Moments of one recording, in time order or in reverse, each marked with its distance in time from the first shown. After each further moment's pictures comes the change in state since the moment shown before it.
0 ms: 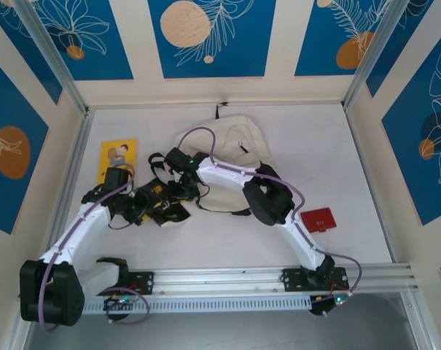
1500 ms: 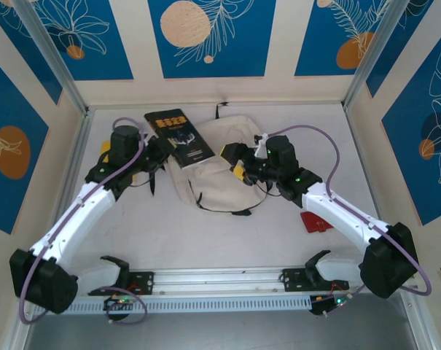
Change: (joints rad) left arm -0.257 0.130 0.404 0.413 -0.138 -0.181; right arm -0.361 -1.136 -1.017 0.752 -0.102 0.549
